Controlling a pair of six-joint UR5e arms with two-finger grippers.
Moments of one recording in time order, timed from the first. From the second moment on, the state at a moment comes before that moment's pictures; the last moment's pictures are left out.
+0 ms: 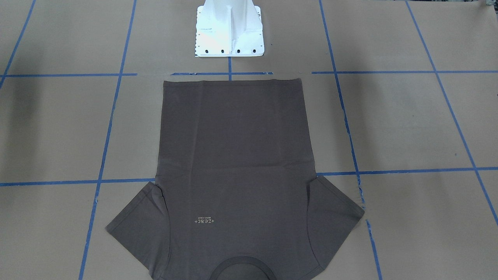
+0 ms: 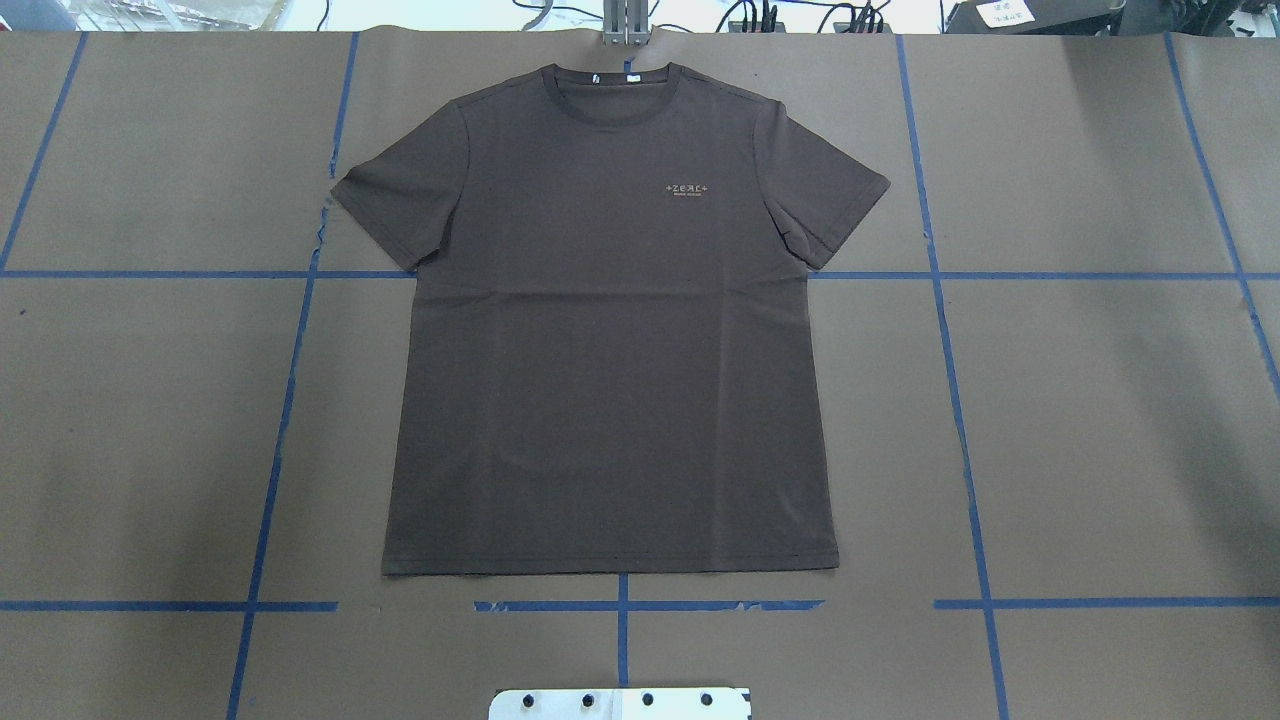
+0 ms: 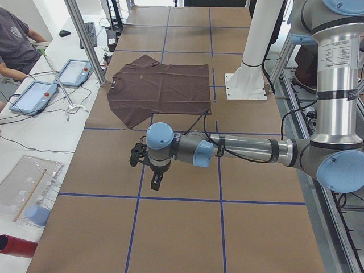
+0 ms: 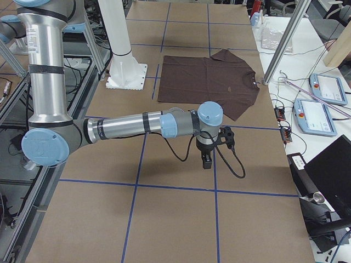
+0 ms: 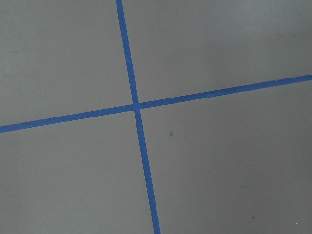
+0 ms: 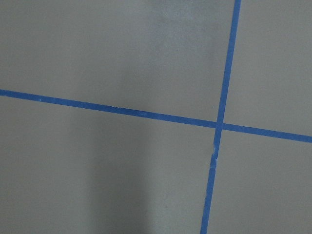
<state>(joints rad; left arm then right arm) -1.51 -1.48 -1.73 -1.73 -2.39 -0.03 1.47 -1.56 1.74 -1.58 2.35 0.05</state>
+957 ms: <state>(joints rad) -1.51 -1.49 -1.73 -1.74 -2.39 -0.03 1.28 -1.48 1.65 -1.32 2.34 0.31</state>
